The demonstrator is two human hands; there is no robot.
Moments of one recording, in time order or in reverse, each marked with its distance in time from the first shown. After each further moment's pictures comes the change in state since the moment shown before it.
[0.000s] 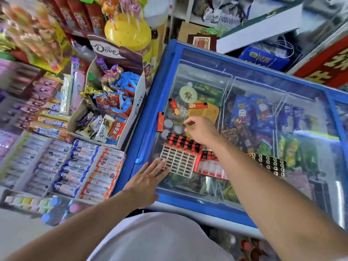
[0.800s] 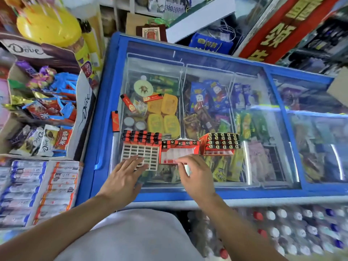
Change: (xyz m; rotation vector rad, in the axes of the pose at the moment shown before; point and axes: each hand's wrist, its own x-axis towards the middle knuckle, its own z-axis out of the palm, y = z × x) left_hand 0.020 0.025 -0.009 -0.022 0.337 0.142; right_hand -0.193 0.063 0.049 0.047 0.665 -0.151
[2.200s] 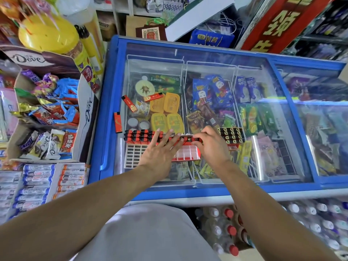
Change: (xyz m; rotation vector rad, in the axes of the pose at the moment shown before) left_hand 0.092 0.070 -0.050 0.403 -0.195 0.095; right_hand 0.065 0.057 -0.019 -0.324 -0.282 0.137
